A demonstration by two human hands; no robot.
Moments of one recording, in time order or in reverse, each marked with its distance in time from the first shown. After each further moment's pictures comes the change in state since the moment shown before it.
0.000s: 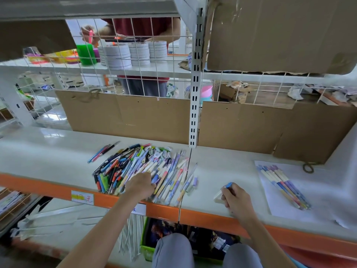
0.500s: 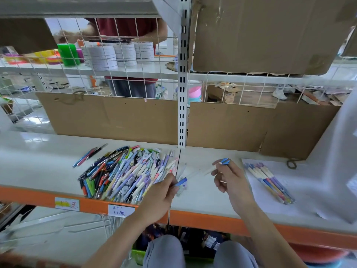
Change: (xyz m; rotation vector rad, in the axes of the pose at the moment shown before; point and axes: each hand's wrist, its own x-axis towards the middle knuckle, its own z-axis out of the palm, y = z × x) left_hand -0.053 0.060 0.009 -0.550 0.076 0.550; right_hand -0.027 -0.071 -0.025 0.507 -0.056 -0.155
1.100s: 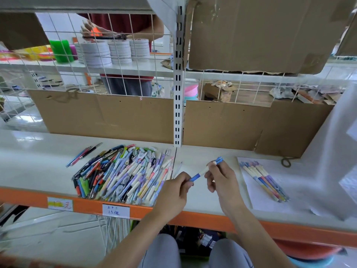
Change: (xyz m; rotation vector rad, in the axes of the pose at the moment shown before) left_hand 0.017 0.033 0.032 -0.137 0.160 0.063; right_hand -0.003 0.008 0.012 -0.047 0.069 -0.051
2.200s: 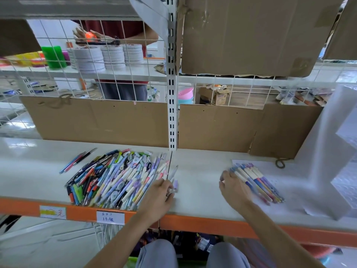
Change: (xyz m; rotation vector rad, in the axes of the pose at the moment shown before) left_hand 0.008 -0.068 0.002 0.448 -0.029 0.007; right_hand 0.056 0.054 -0.067 -1.390 -0.077 -0.118
